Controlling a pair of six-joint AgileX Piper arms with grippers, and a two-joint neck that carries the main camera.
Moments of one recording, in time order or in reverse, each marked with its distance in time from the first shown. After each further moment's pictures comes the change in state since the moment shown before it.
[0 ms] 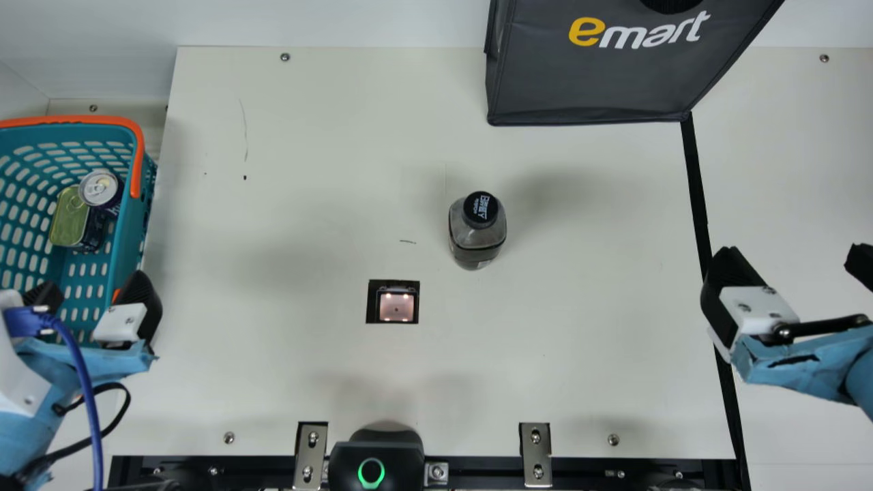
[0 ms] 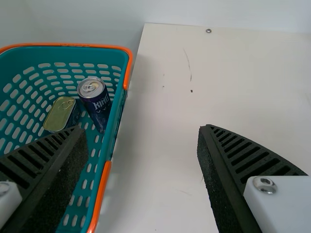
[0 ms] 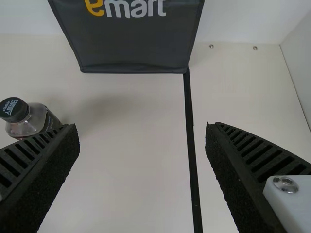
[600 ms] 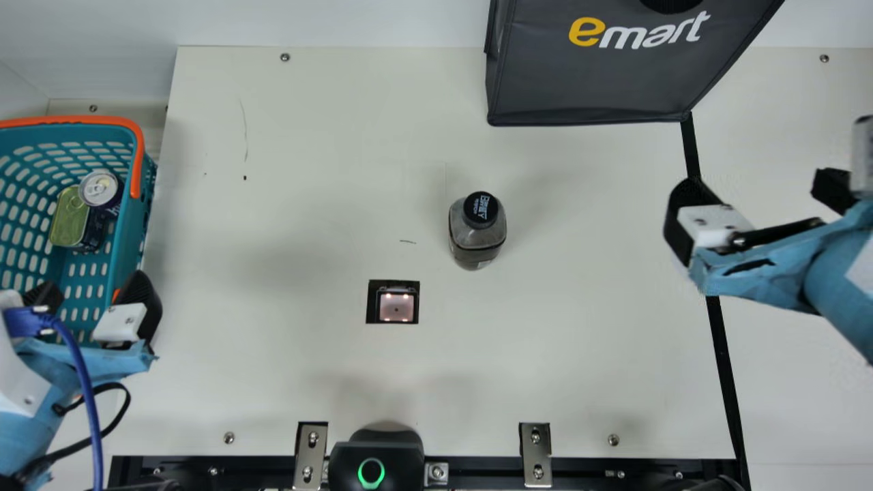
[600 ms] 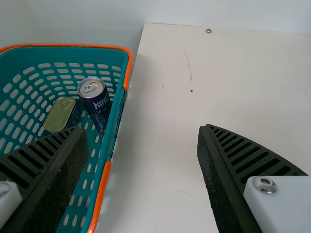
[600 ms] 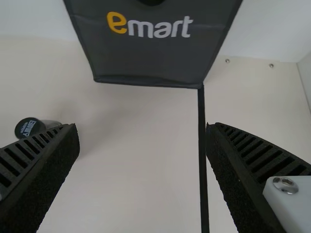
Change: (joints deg) left arm 0.0 0.0 0.0 0.0 0.0 0.0; right arm 20.8 11.1 -8.2 -15.2 0.6 16.2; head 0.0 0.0
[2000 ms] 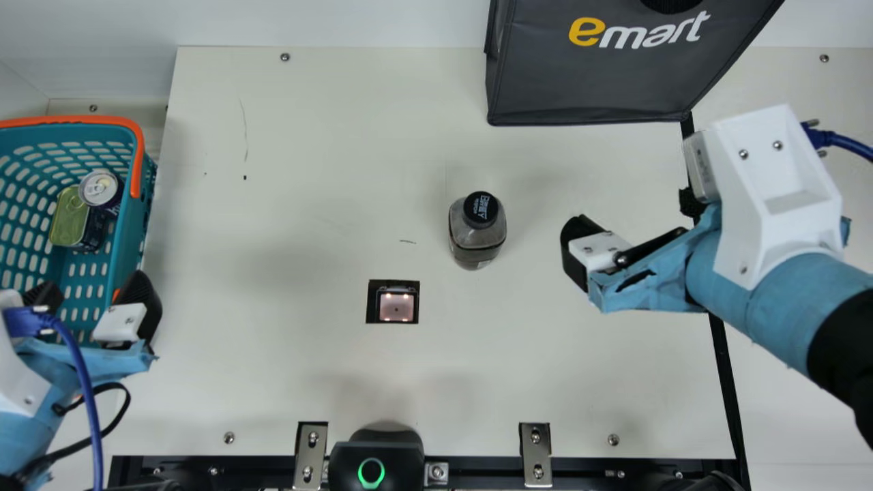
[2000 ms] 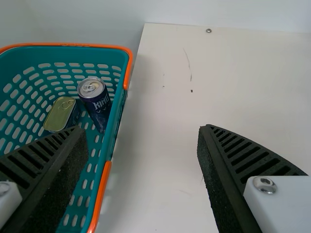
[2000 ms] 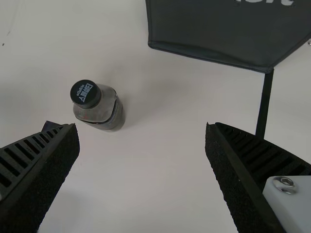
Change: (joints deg) left arm 0.0 0.0 0.0 0.0 0.0 0.0; right arm 6.1 5.7 1.5 9.4 0.0 -3.3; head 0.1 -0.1
